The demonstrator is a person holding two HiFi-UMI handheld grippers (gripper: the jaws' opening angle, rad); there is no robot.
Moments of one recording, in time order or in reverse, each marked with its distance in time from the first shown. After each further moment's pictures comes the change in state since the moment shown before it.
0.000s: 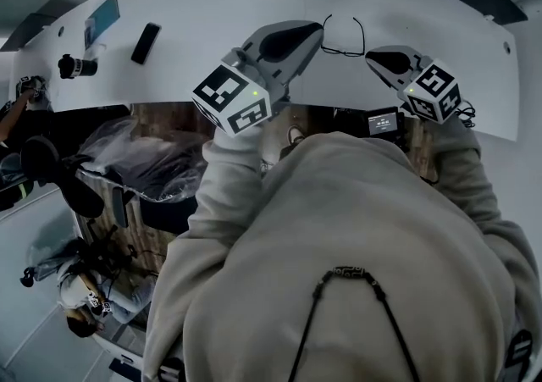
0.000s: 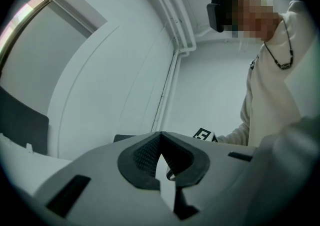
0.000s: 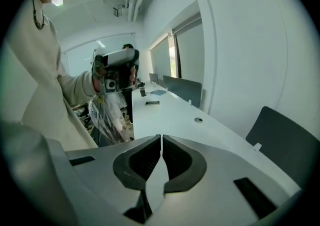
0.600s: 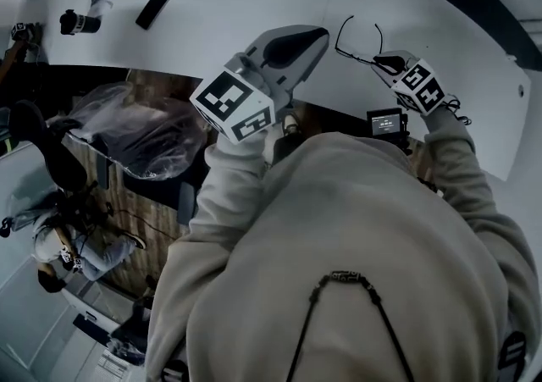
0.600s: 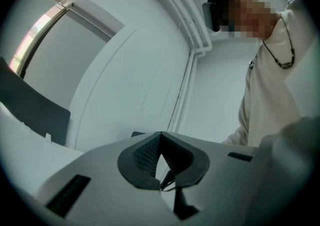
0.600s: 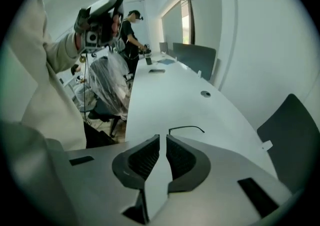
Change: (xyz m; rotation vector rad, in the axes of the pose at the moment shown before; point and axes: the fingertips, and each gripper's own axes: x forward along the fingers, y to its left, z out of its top) left arm -0.012 0.036 -0.019 -0.071 -0.020 0.203; right arm 0.078 -0.052 -0.085 -0.138 0.322 0.107
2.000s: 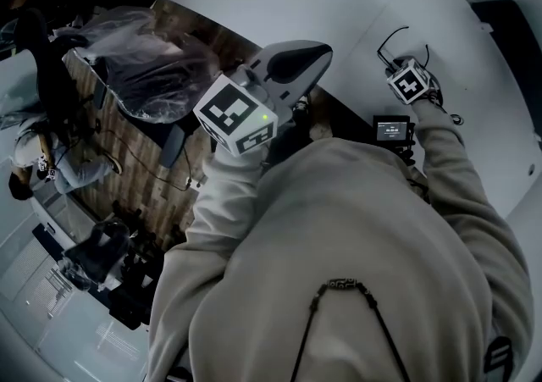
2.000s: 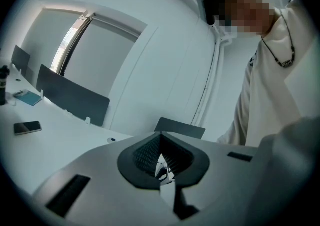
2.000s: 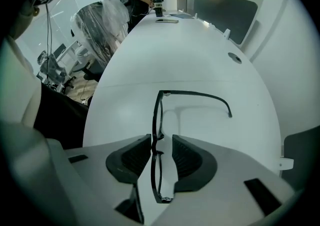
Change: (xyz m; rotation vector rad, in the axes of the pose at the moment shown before) left arm -0.063 0.016 -0.051 -0.084 0.086 0.336; right arm 0.143 -0.026 -0.078 -0.219 0.391 0.054
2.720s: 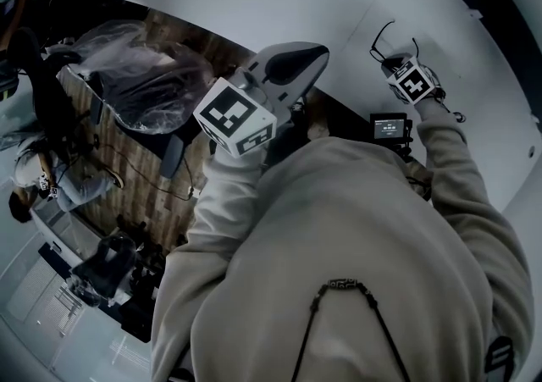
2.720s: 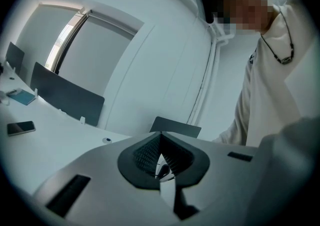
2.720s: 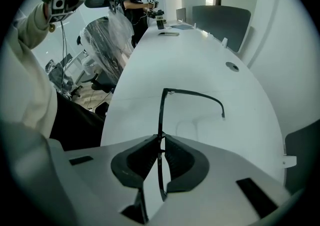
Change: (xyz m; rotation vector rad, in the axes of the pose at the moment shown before) left arm 0.005 -0.006 -0.004 0.012 0.003 -0.056; right arm -0.031 0.011 0.003 0.038 -0.082 0.052
